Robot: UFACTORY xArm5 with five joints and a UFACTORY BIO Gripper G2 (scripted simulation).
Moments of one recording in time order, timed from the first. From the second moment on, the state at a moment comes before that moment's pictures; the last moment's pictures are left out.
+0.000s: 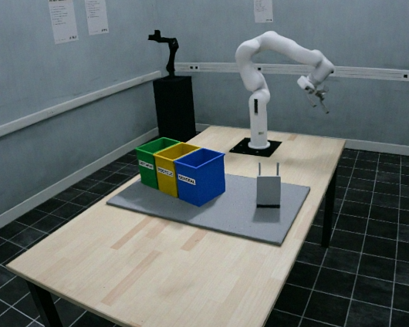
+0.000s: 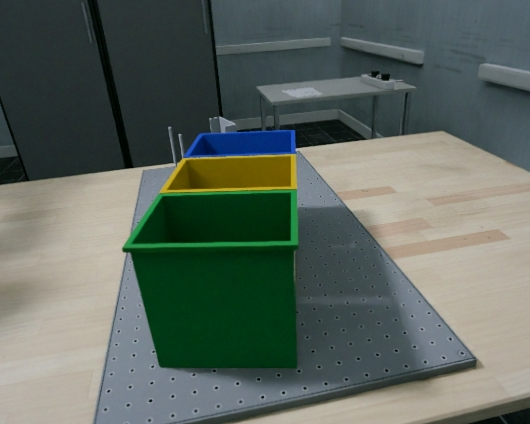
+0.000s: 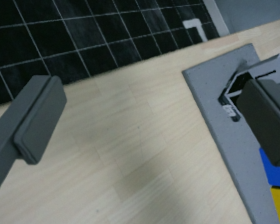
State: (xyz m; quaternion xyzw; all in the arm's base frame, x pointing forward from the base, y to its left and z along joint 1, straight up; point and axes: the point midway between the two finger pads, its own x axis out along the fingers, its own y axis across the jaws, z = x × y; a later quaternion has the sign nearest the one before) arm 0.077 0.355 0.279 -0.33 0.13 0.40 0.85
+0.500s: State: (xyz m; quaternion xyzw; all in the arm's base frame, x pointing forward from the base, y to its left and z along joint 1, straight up) arm 0.113 0.377 0.282 -0.31 0.15 0.37 0.86
